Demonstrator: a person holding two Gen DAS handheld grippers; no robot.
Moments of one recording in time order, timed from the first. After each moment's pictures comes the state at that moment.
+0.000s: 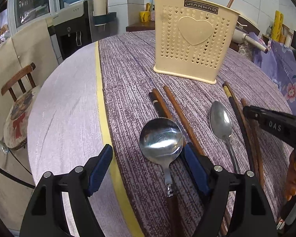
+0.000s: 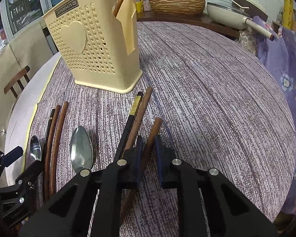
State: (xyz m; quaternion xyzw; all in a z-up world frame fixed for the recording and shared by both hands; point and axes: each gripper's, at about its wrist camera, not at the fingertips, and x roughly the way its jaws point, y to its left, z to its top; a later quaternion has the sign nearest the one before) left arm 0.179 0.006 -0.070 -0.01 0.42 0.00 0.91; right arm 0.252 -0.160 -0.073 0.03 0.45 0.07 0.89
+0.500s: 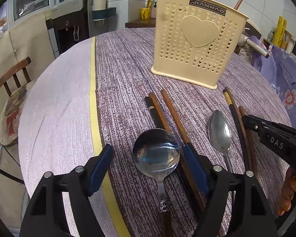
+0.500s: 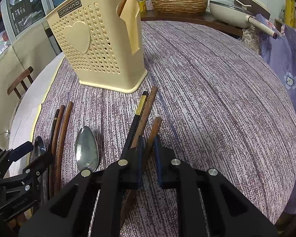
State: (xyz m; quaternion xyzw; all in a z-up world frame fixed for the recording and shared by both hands) left arm 0.193 0.007 -0.071 -0.03 0.43 -0.01 0.90; right arm 0.250 -0.155 -0.073 0.03 0.45 0.08 0.89
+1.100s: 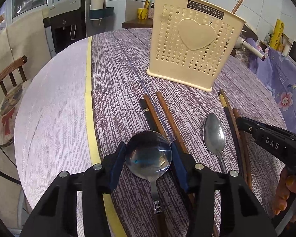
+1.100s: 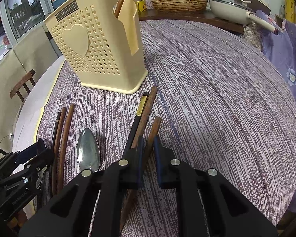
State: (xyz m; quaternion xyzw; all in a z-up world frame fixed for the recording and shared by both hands) left arm 0.193 0.009 -0.068 -0.05 0.43 -0.03 0.90; right arm 0.255 -0.161 -0.073 0.05 0.45 0.09 0.89
